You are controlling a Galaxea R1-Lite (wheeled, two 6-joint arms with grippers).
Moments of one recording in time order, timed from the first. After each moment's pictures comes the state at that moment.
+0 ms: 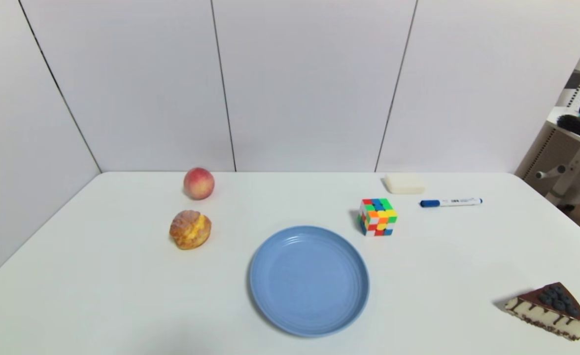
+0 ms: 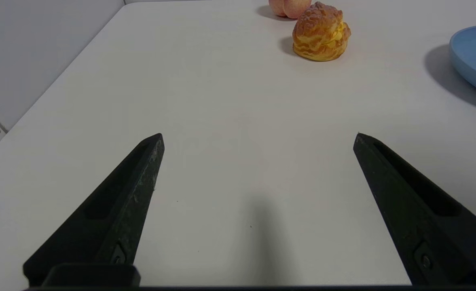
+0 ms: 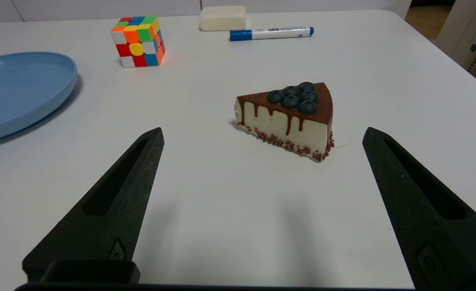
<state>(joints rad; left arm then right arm) 0.00 0.00 0.00 0.00 0.00 0.00 0.00 0.00 0.00 0.00 0.00 0.03</state>
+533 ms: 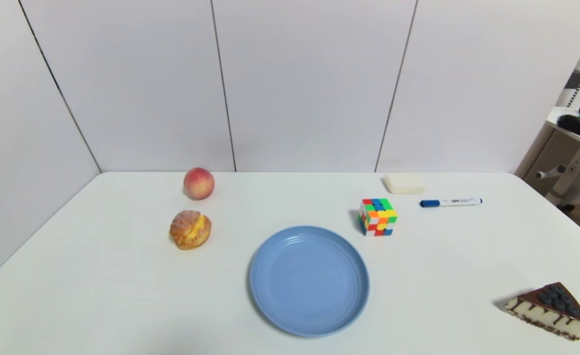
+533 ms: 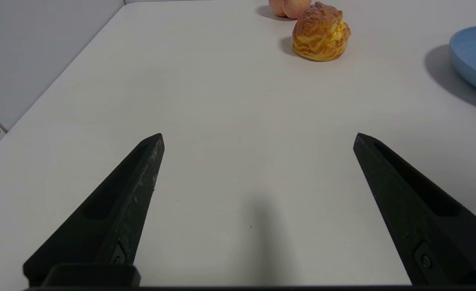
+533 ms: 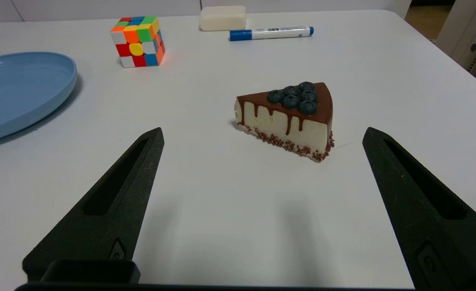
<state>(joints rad) 0.00 0.00 0.00 0.00 0.00 0.00 0.00 0.00 0.00 0.00 0.00 0.03</state>
